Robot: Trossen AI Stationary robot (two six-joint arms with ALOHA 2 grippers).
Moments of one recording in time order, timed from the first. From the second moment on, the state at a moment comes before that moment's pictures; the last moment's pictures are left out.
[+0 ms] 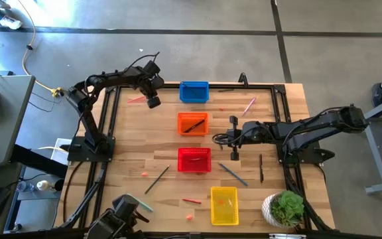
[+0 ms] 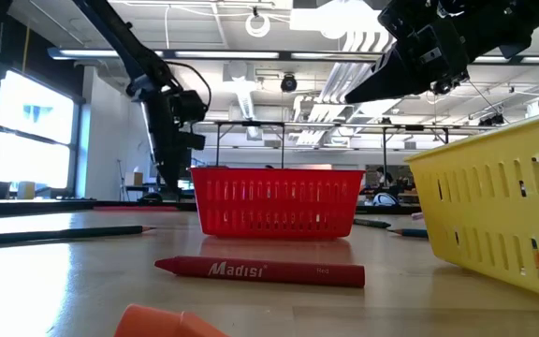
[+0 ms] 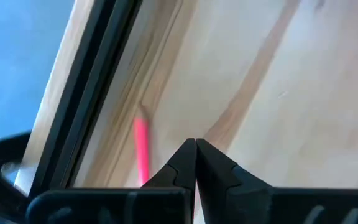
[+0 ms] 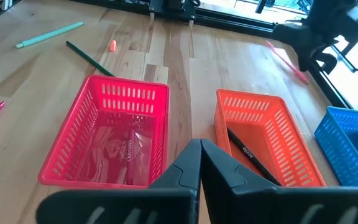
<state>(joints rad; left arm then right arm) 1.01 1.79 1.15 -0.64 0.04 0.50 0.05 1.17 0.56 0.17 0.12 -0.16</state>
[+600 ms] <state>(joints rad) 1.01 1.78 1.15 -0.66 0.08 0.35 0.05 1.17 0.56 0.17 0.12 -0.16</state>
